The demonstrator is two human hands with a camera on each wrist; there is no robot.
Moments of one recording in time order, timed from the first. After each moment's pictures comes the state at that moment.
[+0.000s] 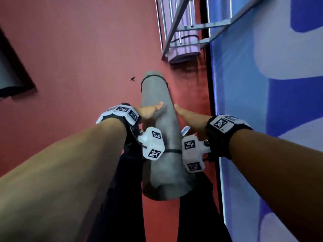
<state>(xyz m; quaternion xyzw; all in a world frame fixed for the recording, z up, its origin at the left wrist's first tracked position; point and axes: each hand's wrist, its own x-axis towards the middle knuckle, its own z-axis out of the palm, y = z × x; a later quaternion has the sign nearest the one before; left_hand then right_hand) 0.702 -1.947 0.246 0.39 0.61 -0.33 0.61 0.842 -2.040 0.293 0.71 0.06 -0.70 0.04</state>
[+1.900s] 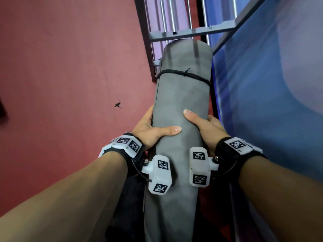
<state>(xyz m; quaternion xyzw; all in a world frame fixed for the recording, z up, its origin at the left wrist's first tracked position) 0.803 -1.973 0.087 0.36 0.52 0.04 0.77 0.961 -2.067 0.072 0.75 -0.05 -0.57 -0.34</state>
